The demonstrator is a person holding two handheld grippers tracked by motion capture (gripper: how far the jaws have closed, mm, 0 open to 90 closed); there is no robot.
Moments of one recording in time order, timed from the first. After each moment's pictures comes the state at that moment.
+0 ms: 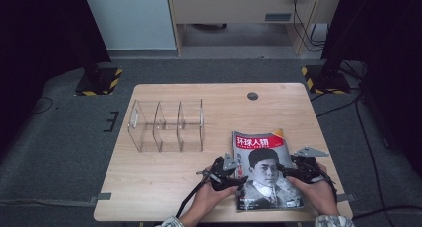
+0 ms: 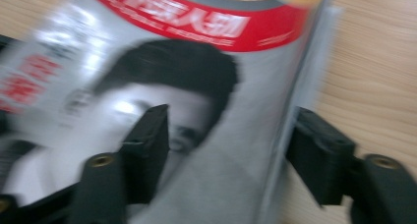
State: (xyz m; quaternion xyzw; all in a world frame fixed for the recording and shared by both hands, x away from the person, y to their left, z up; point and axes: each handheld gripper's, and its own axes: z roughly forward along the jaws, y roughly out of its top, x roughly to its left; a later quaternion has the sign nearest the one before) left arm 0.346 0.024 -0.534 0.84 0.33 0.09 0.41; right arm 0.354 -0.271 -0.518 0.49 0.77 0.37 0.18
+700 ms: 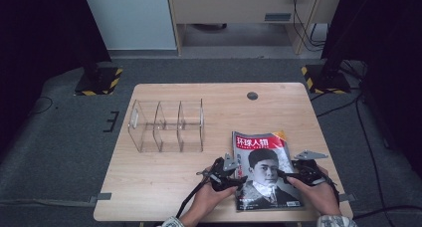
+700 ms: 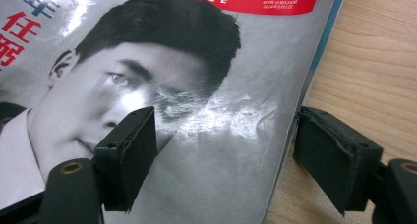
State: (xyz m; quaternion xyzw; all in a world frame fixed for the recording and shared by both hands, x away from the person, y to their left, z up) left arm 0.345 0.022 -0.534 0.85 0.32 0.10 0.41; right arm 0.350 -0.273 -0.527 0.48 0.79 0.34 0.14
